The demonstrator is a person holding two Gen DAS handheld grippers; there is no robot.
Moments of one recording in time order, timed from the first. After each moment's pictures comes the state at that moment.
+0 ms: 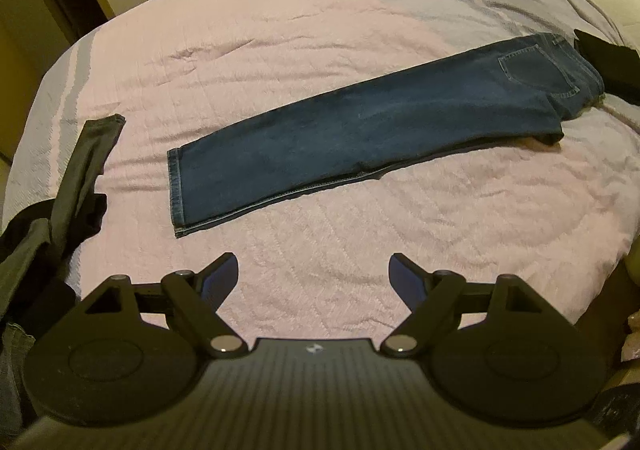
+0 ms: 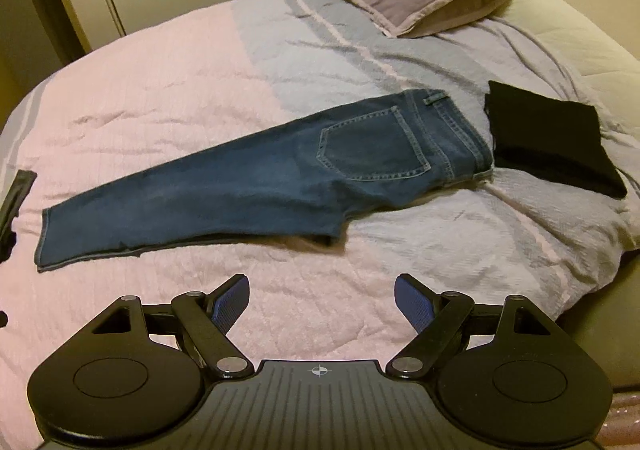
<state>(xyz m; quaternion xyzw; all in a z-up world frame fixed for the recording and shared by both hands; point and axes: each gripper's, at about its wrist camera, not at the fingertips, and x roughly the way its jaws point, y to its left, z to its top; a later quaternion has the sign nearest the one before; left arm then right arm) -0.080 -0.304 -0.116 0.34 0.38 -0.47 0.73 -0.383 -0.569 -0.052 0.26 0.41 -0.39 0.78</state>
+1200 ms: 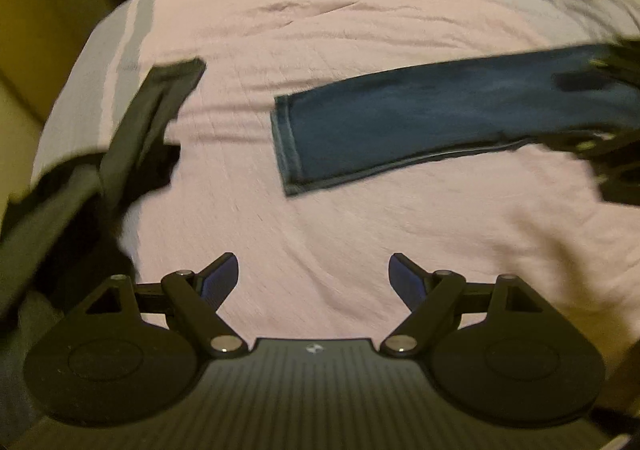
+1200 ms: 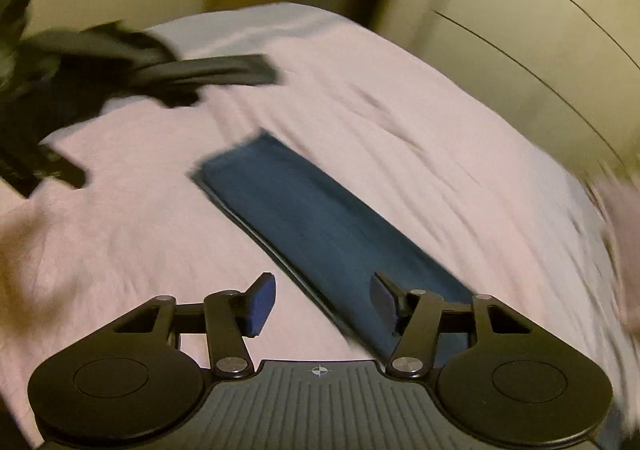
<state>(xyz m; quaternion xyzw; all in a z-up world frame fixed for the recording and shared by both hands) 0.065 -0.238 -0.179 0.35 0.37 -0.42 0.75 -0.091 -0.370 -0.171 -0.13 0.41 -0.05 0.90</state>
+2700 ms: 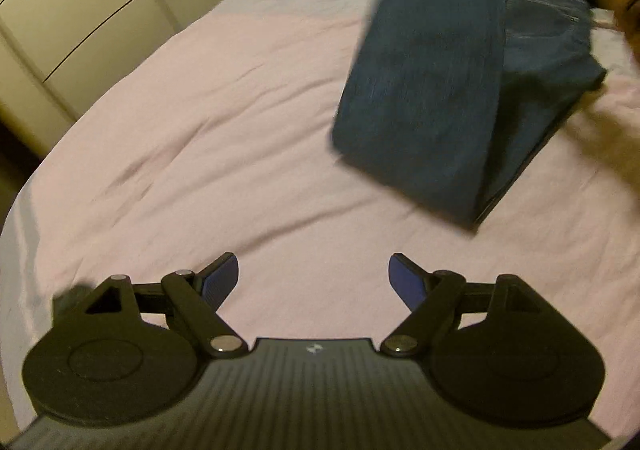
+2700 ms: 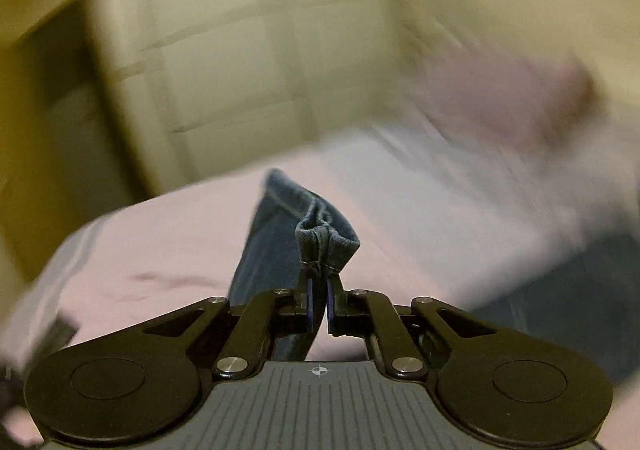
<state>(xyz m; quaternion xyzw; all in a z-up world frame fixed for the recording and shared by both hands) 0.020 -0.428 -0.207 0.44 0.21 -0.59 0.65 -0.188 -0.664 -0.217 0.30 0.16 -0.39 0.86</state>
